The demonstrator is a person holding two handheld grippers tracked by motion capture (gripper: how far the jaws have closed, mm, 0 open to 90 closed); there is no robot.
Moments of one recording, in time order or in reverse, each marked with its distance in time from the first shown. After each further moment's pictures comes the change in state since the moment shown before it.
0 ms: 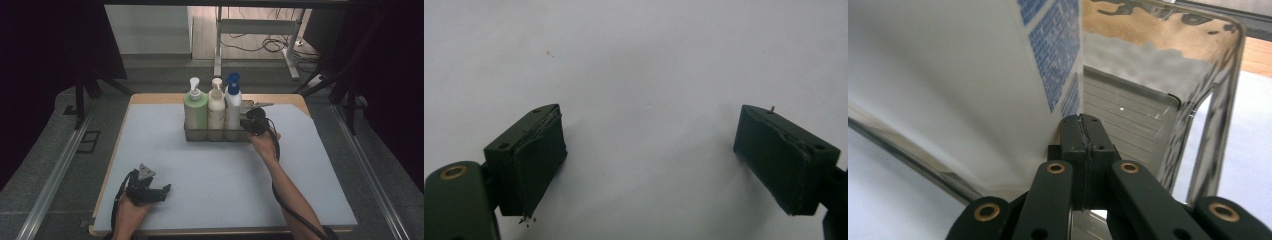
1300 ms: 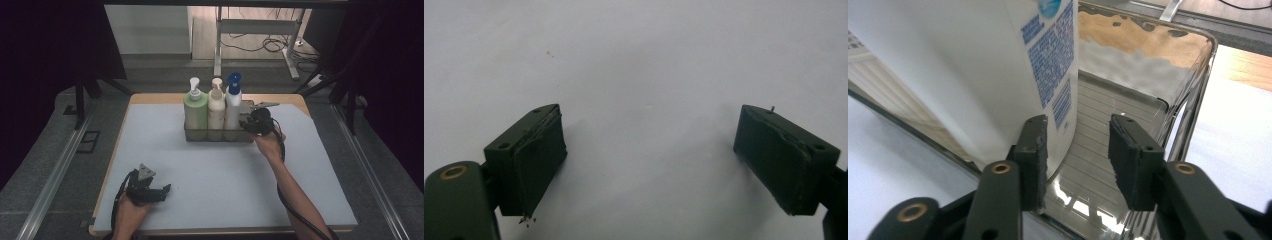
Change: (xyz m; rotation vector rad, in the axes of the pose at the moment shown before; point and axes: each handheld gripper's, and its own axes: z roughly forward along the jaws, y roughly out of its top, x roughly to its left) left arm 0.000 0.000 0.000 0.000 0.000 0.000; right arm -0.004 0.000 -0.021 -0.031 0.009 -0.021
